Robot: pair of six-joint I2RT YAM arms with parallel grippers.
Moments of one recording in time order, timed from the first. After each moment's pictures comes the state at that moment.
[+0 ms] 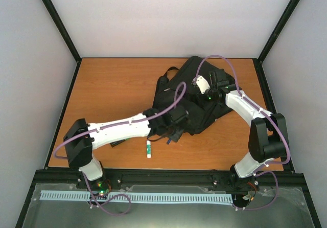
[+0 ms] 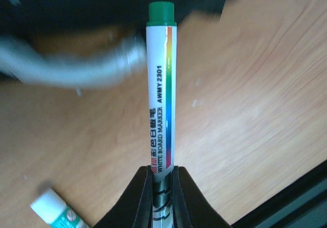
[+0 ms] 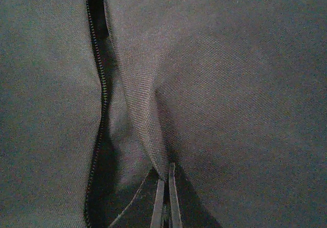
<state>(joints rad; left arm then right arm) -1.14 1.66 1.28 -0.82 -0.17 -0.53 0.27 1.61 1.14 -0.48 -0.33 -0.44</state>
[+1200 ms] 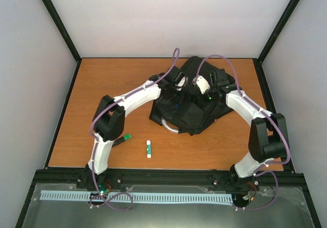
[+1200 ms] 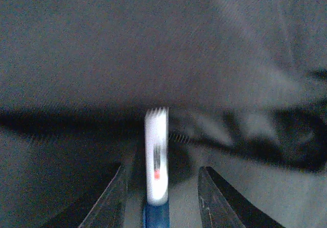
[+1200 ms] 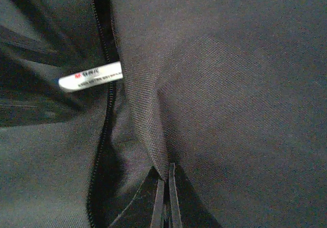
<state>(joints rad) -0.73 2.13 1.85 -0.74 0.11 -0.33 0.26 1.61 1.14 -0.48 -0.36 -0.45</state>
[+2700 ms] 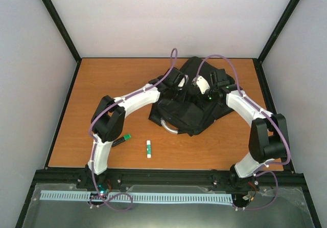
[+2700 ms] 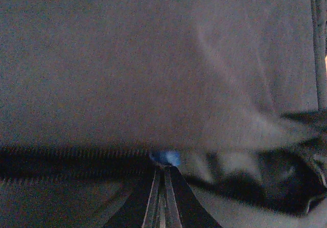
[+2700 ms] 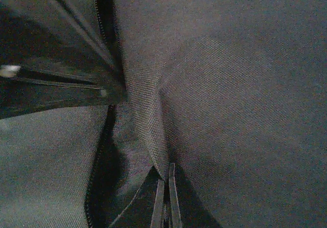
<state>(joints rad) -0.74 2.06 1.67 -0.52 0.11 -0.40 0.26 1.60 1.14 -0.49 -0.37 -0.45</state>
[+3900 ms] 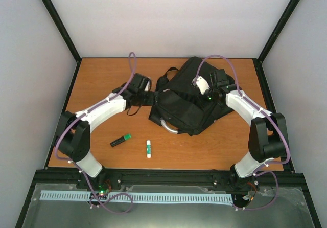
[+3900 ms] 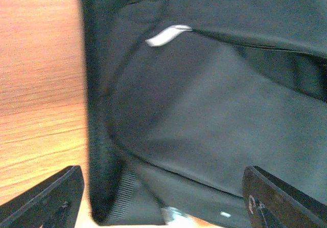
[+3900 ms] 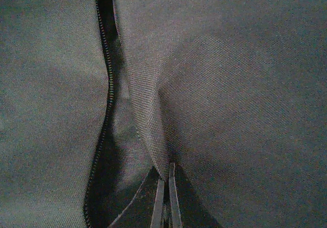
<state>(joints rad) -0.58 1.60 1.19 -0.49 0.01 -0.50 0.26 1.61 1.14 -0.49 -0.38 -0.45</state>
